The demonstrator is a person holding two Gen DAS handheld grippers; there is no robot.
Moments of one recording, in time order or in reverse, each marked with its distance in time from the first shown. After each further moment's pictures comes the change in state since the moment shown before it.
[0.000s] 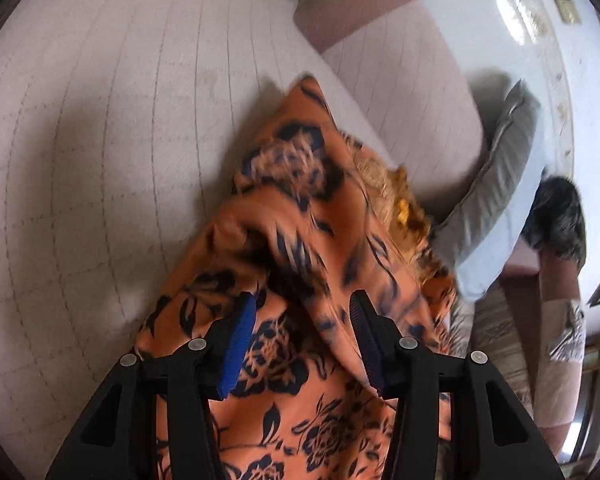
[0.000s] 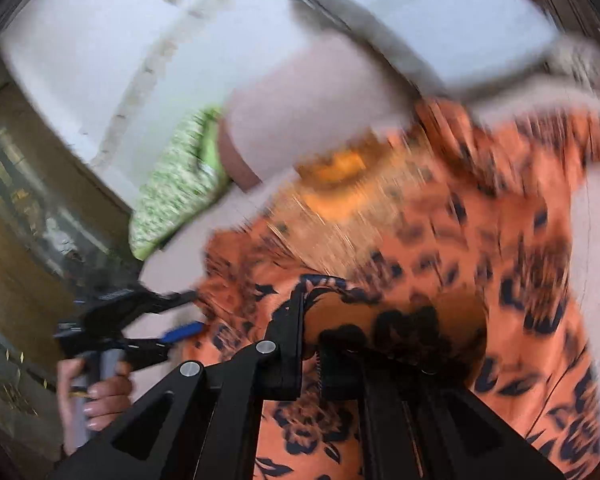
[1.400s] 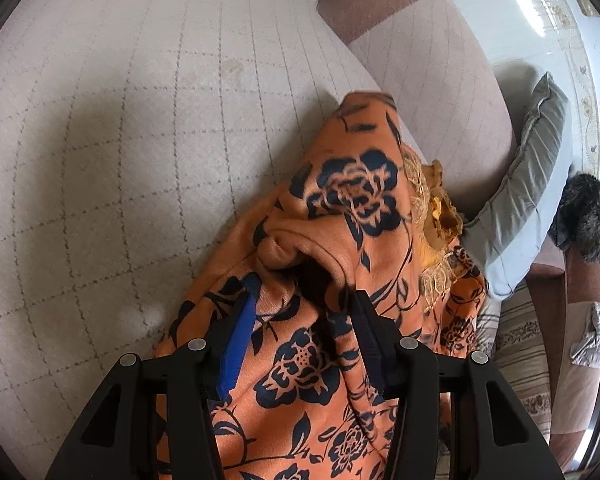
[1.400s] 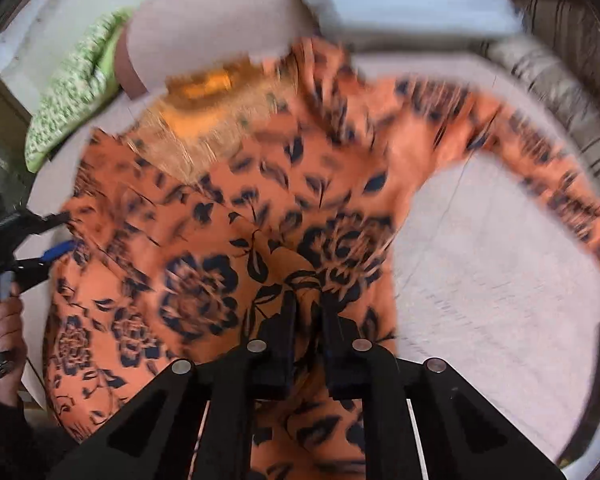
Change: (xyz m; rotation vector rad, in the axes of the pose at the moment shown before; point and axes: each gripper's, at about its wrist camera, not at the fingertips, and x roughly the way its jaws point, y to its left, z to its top) left arm 0.018 0.005 0.006 0.005 0.041 0.106; right arm -0.006 -0.058 0.024 -0.106 0.391 -0.443
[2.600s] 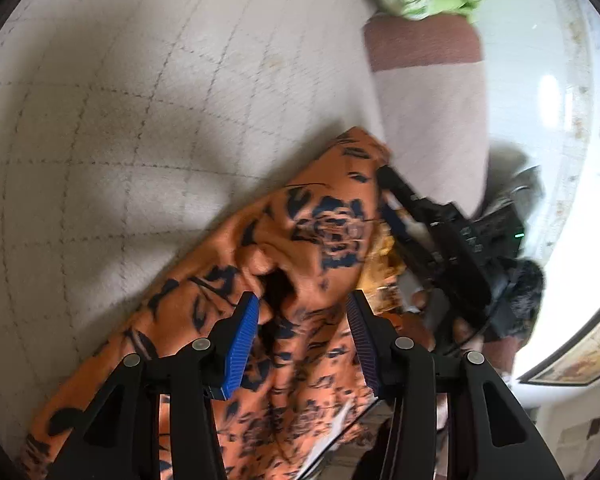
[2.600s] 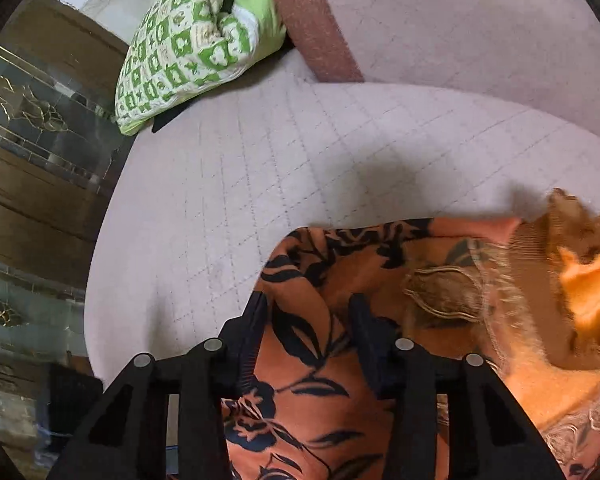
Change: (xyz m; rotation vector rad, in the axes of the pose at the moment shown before) left arm -0.010 0.045 0.018 -0.344 0.040 -0.274; right arm 0.167 0.264 0.212 -0.286 0.240 0.459
